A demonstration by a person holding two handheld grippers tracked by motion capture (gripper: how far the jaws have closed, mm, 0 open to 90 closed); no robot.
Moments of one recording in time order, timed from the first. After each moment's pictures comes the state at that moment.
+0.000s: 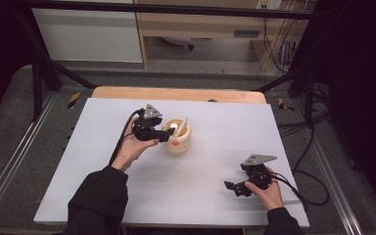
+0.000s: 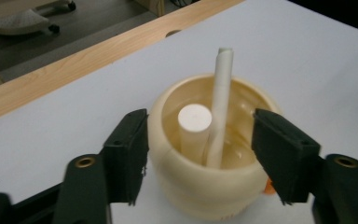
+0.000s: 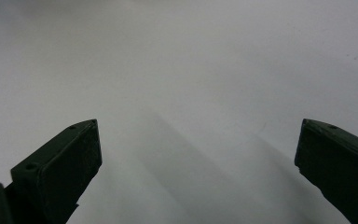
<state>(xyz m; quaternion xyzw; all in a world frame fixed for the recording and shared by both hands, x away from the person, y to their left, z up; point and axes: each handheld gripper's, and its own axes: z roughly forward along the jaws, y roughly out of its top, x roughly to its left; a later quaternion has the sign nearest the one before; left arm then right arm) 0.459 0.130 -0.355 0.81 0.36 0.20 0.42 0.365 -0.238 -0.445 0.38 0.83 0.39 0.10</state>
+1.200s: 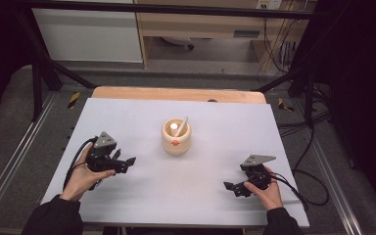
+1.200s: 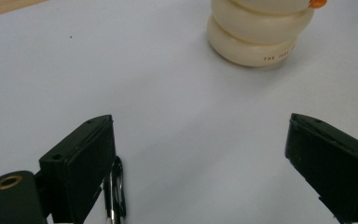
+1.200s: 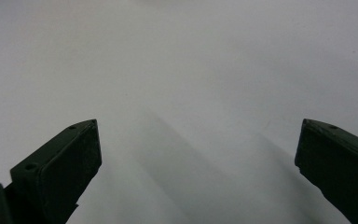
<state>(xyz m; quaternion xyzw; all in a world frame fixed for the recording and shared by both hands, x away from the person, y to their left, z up) 0.388 0.244 -0.393 0.81 0.41 0.18 0.38 0.366 -0.236 -0.447 0.38 0.84 0.38 0.10</state>
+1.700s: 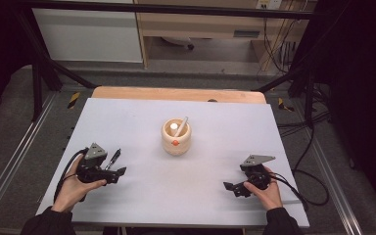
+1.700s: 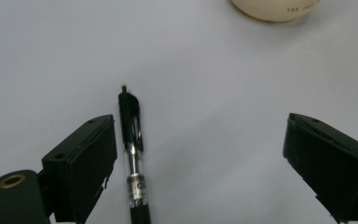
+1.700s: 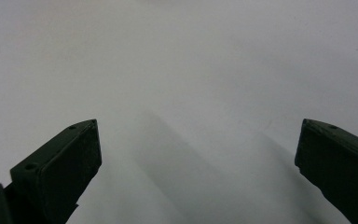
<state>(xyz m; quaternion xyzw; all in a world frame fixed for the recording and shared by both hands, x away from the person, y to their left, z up) 0.367 0.268 -0.414 0.81 0.43 0.18 0.35 0.366 -0.236 -0.448 0.38 0.84 0.38 0.09</state>
